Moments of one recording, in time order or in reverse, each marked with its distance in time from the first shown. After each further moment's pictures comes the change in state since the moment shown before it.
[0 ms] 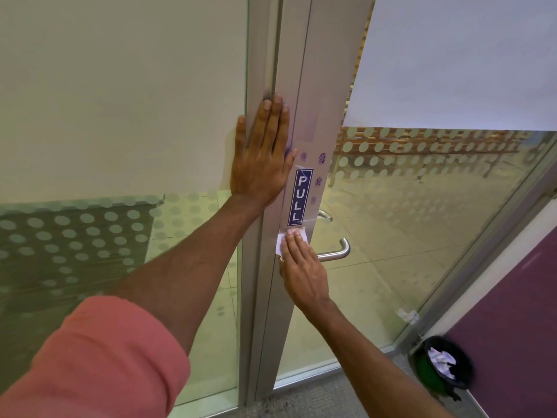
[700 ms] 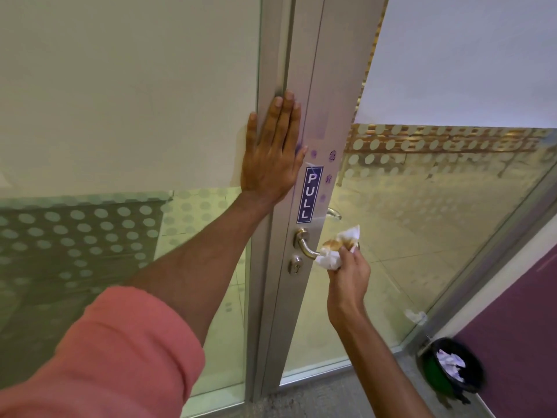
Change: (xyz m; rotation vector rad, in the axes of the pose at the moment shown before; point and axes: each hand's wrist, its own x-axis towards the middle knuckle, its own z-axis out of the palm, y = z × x) left_hand 0.000 0.000 -0.003 -0.018 -0.018 0.011; right_hand -0.018 -0.004 -0.064 1.649 0.506 0.947
